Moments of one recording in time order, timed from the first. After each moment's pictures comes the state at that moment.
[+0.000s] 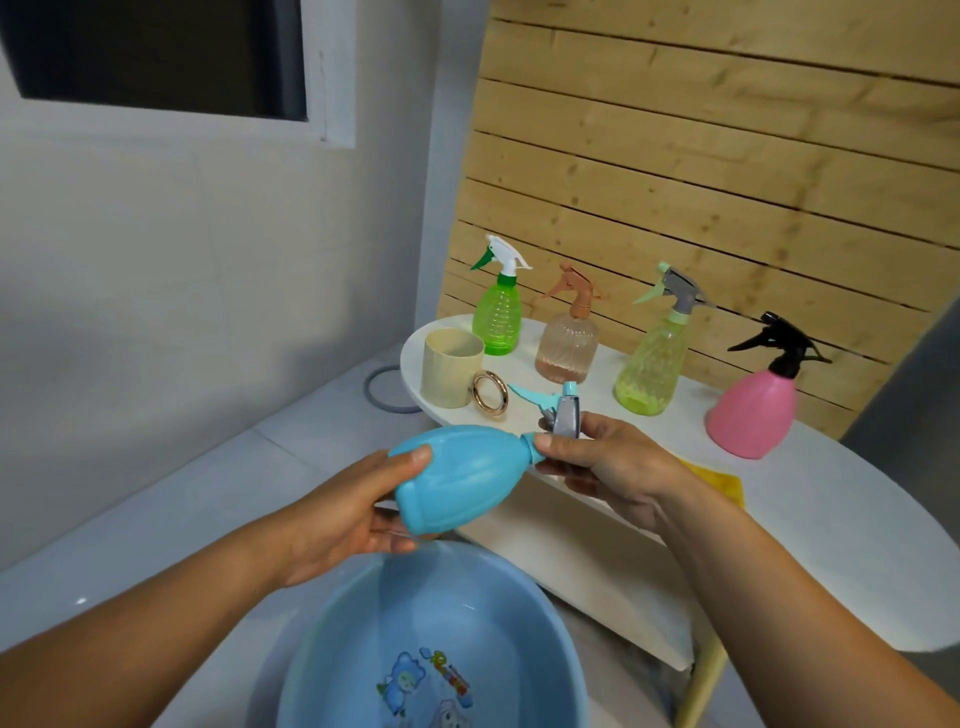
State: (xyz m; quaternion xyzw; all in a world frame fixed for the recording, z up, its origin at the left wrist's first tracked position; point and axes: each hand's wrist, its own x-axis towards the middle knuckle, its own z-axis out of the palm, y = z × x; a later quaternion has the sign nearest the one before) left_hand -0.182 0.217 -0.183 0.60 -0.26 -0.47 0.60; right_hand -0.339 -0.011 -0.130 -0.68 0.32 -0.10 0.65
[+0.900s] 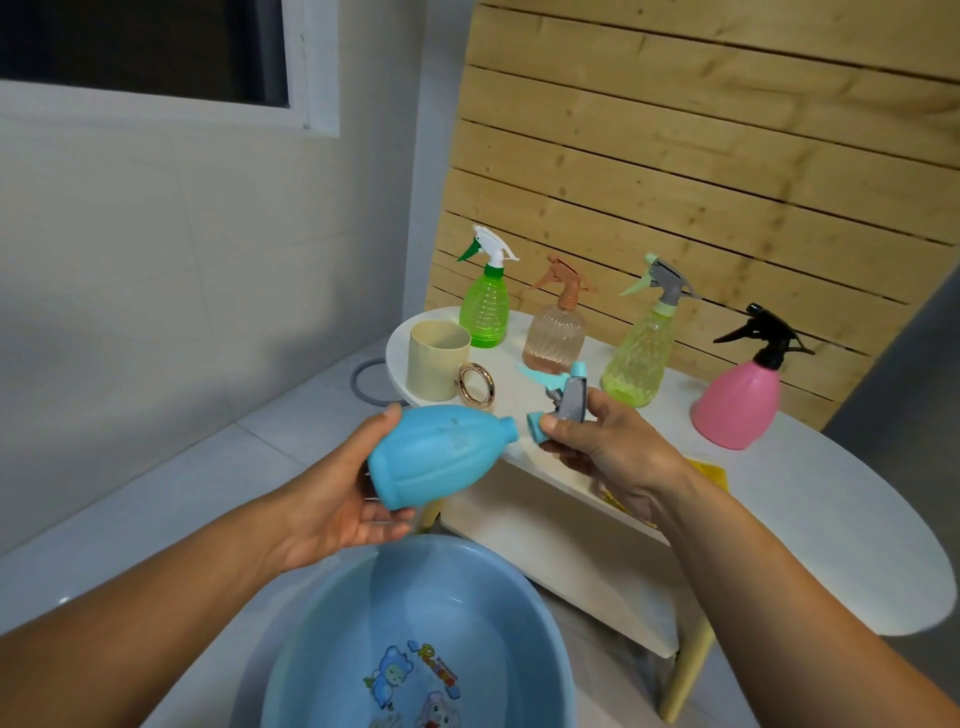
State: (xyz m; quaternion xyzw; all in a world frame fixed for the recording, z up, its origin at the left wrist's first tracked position) left_hand -0.176 0.205 -0.181 0.58 -0.12 -0.51 0.62; right_hand -0.344 -0.020 -0.130 -0.68 0.30 -0.18 0.64
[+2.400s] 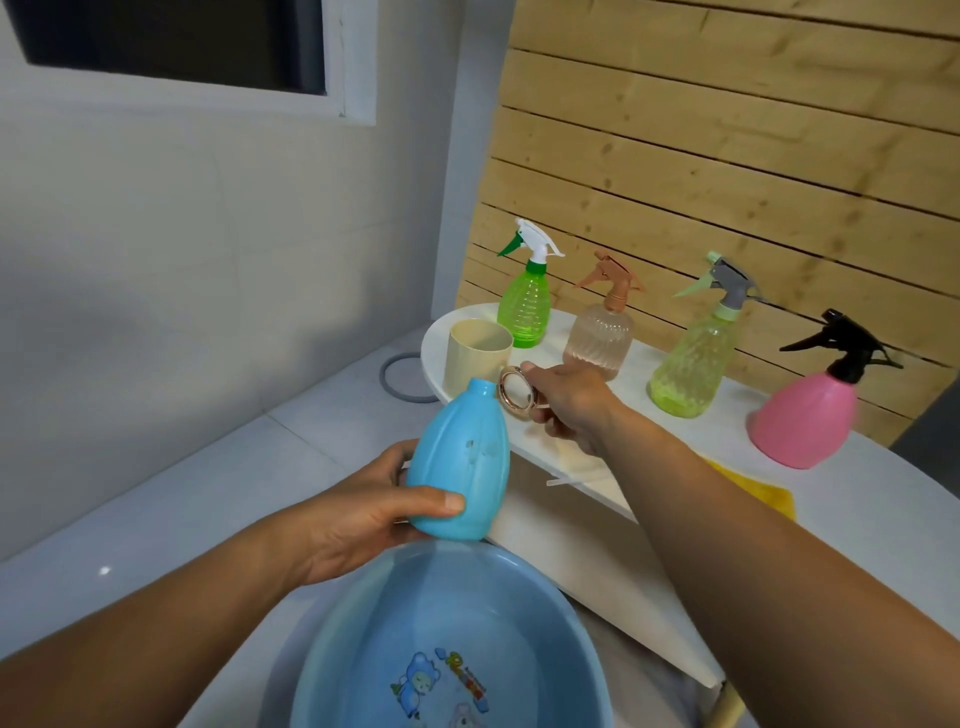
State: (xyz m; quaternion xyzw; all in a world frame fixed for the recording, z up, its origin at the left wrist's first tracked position) left_hand -0.157 0.208 -0.205 0.56 -0.22 -0.51 0.62; right_hand -0.227 -0.035 -0.144 -0.73 0.39 -0.14 0.55
